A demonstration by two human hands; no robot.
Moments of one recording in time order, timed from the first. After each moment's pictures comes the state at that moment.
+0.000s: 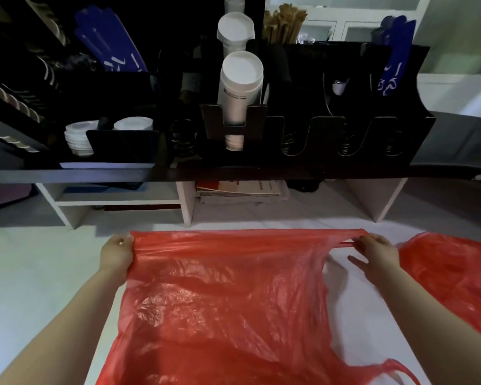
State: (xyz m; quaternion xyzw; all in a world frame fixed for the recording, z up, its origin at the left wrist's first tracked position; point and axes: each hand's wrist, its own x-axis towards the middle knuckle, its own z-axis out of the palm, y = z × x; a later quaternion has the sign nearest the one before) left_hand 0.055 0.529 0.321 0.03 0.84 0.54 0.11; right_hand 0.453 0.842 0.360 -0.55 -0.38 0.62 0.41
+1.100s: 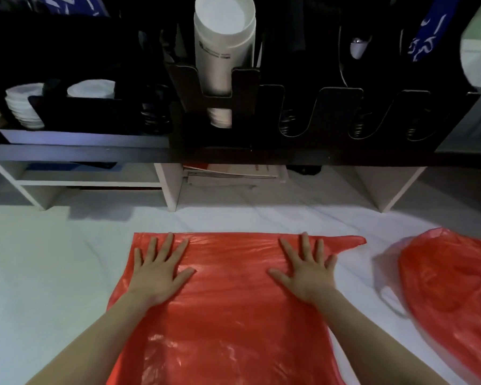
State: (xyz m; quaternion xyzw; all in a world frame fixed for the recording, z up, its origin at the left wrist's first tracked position) left_hand 0.137 0.571 0.250 0.42 0.90 0.00 0.10; right_hand 0.395 0.804 0.266 -0.42 -0.89 0.10 -0.10
